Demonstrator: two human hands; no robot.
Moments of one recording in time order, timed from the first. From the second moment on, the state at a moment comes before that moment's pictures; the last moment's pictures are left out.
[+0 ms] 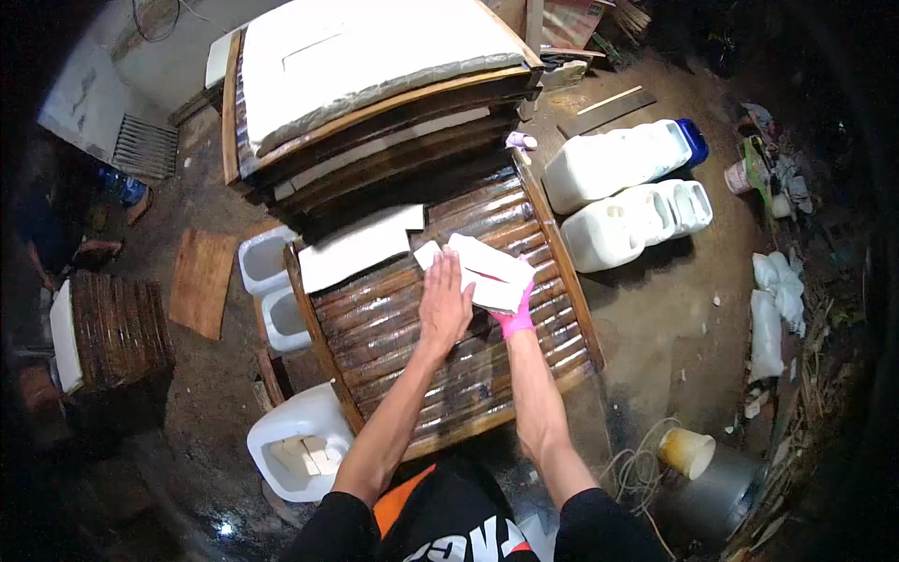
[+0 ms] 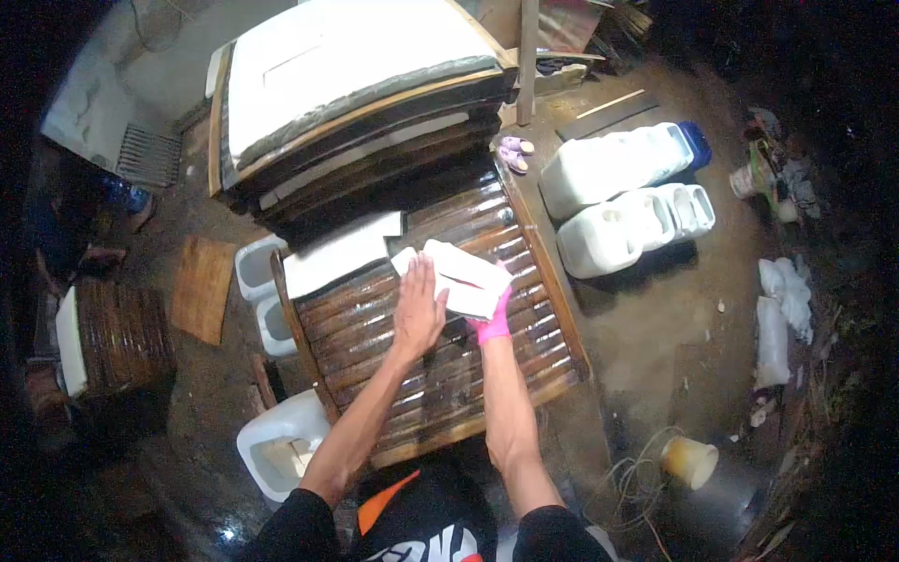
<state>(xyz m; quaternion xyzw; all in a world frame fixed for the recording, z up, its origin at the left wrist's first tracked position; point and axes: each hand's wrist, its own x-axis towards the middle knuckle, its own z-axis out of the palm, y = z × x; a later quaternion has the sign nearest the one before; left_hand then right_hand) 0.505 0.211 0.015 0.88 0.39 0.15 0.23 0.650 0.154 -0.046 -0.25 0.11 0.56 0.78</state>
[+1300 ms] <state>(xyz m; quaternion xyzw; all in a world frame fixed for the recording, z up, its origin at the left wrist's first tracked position) 0.061 0.055 -0.015 0.02 0.75 0.47 0.47 0.135 0.073 -0.103 -0.71 -0.22 0.65 0.13</state>
